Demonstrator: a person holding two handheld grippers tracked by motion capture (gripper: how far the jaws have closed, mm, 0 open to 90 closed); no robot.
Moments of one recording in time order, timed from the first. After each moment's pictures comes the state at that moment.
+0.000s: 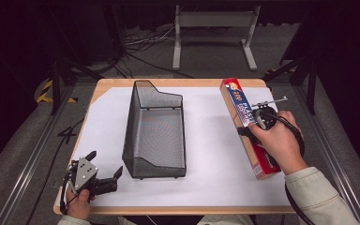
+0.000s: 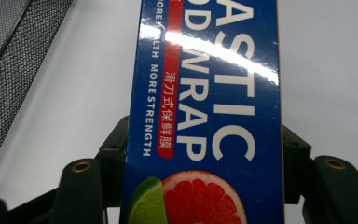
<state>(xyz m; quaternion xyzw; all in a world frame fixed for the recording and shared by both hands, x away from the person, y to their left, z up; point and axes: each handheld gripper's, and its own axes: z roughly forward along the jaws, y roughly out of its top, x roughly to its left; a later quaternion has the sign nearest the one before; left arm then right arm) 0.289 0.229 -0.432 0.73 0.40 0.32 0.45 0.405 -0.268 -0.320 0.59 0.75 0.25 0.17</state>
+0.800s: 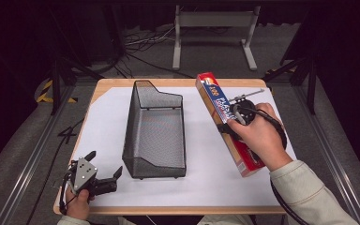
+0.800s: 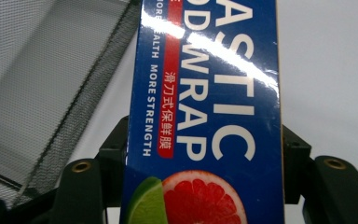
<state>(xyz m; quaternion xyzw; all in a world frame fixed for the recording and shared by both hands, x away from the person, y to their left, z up) 0.289 0.231 -0.431 0.73 0.39 0.32 0.46 0.403 -0.202 -0.292 0.53 0.79 0.26 0.16</state>
